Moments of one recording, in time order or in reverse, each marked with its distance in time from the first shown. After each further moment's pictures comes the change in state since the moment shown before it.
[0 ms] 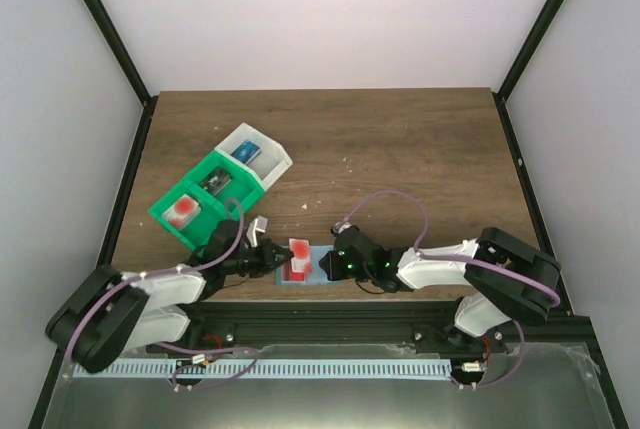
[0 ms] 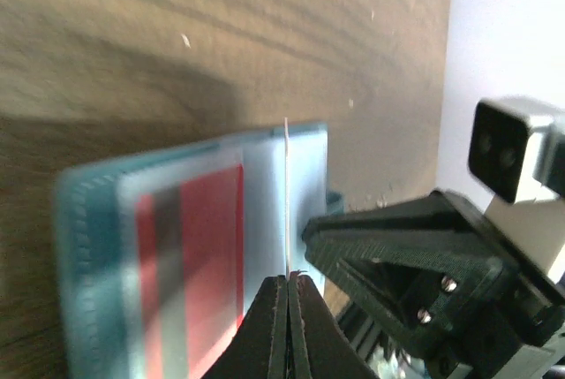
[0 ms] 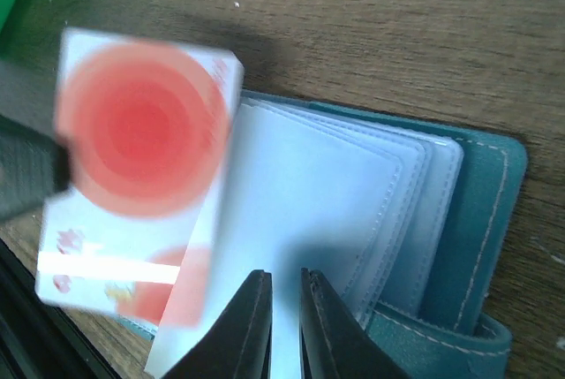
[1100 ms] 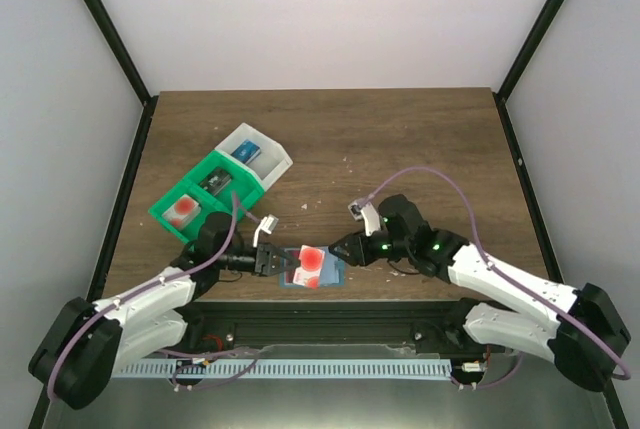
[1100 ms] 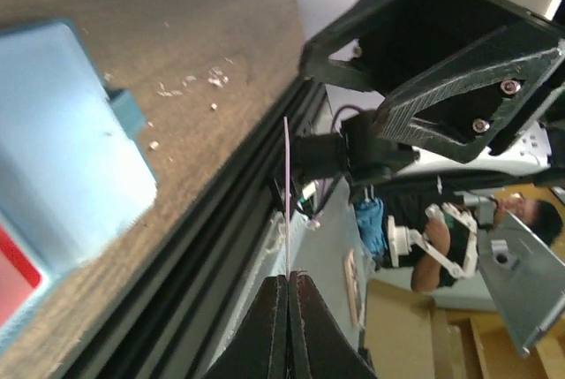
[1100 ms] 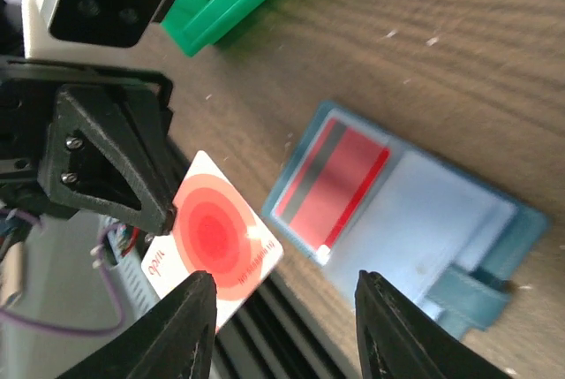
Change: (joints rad) left arm 0.058 -0.283 0.071 -0.229 0.386 0.198; right arm -0.232 -0.484 0.096 -0.426 -0.369 -0.306
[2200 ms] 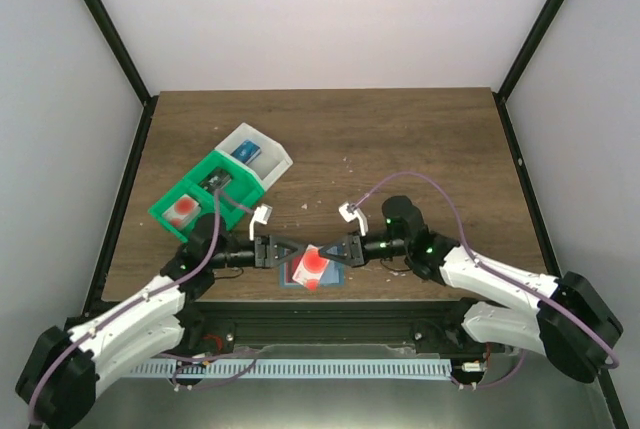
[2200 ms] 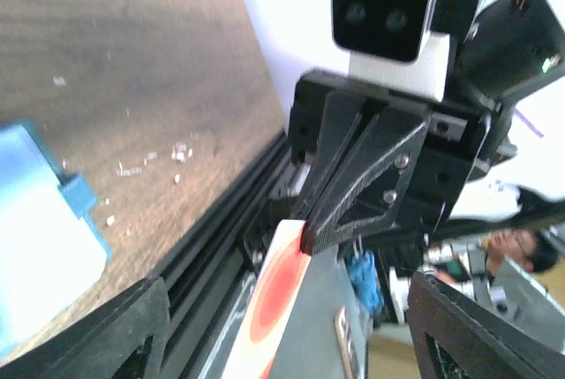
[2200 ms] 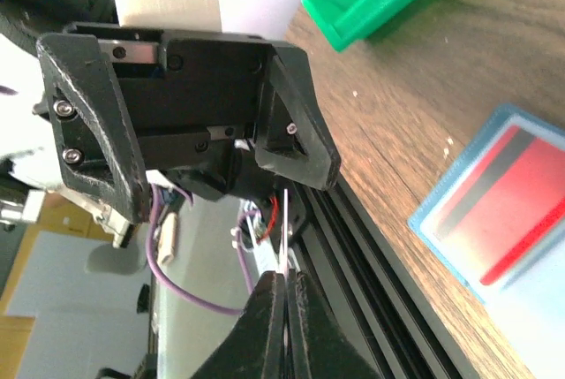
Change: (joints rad) left arm -0.082 -0.130 0.043 0.002 -0.122 -0.111; right arm -0.029 0.093 -0.102 0.383 -0.377 0.162
